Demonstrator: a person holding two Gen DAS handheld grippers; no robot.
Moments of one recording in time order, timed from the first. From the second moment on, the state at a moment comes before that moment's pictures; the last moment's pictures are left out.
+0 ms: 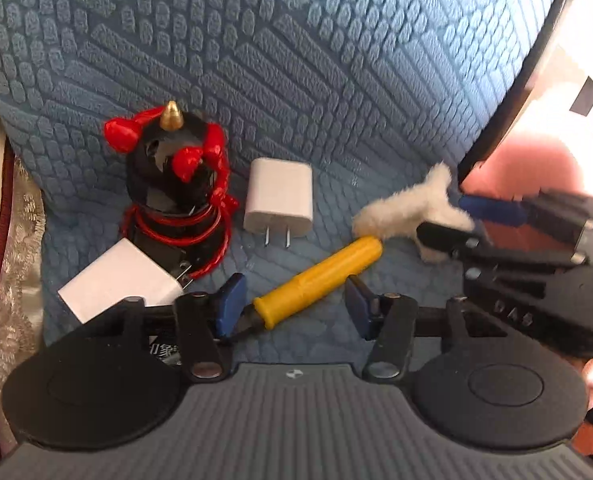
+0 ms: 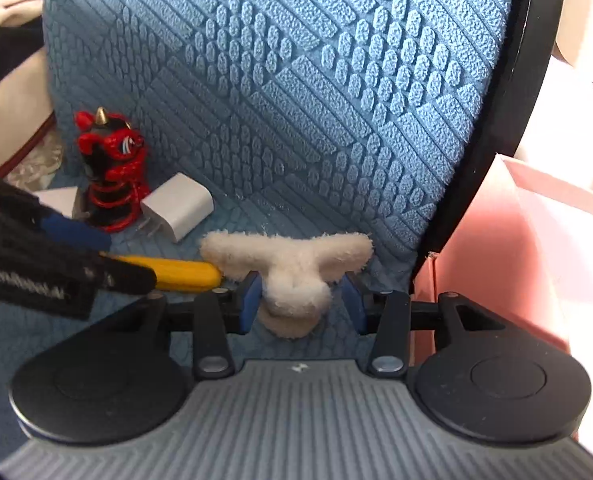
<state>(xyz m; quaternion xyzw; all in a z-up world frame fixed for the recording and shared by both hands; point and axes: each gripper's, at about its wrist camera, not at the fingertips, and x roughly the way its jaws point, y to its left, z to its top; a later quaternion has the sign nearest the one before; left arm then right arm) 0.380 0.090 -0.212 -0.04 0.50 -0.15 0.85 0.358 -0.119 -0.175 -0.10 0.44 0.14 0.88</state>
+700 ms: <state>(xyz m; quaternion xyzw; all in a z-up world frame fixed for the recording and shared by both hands) 0.332 0.053 -0.220 -0.04 0.50 -0.12 0.86 0.333 -0.114 -0.163 -0.14 0.42 0.12 0.89</state>
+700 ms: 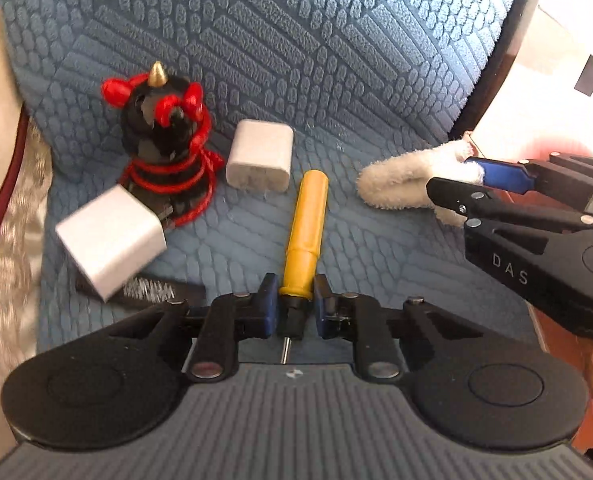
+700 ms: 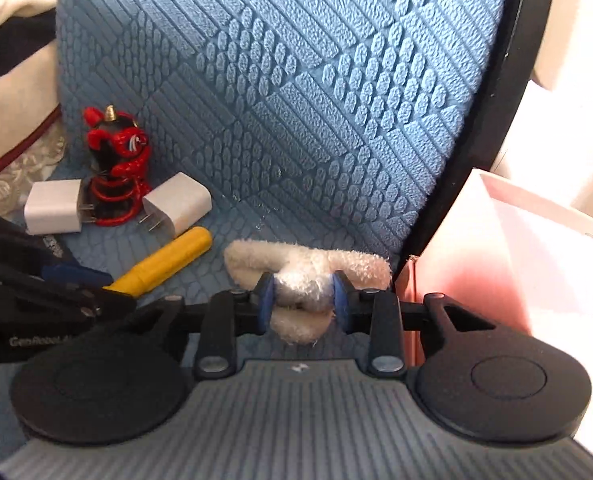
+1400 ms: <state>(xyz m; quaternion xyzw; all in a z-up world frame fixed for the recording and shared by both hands) 0.218 0.055 -0.207 -0.07 0.50 -0.03 0.86 0.217 -0.131 -0.128 -0.11 0.44 0.15 0.88</state>
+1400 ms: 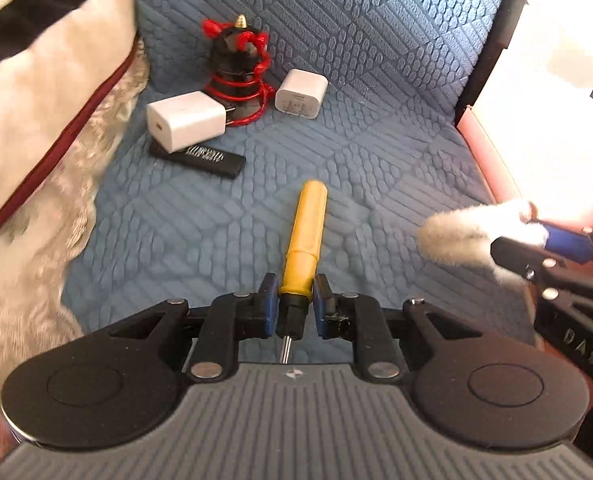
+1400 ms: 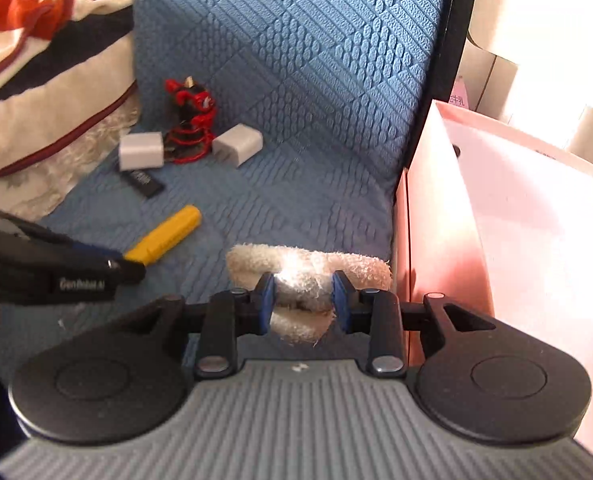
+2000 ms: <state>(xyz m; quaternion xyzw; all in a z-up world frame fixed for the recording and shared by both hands) 0.136 0.046 -0.194 -0.13 0.49 0.00 0.86 0.143 -0.142 -0.108 -0.10 0.46 0.14 0.87</state>
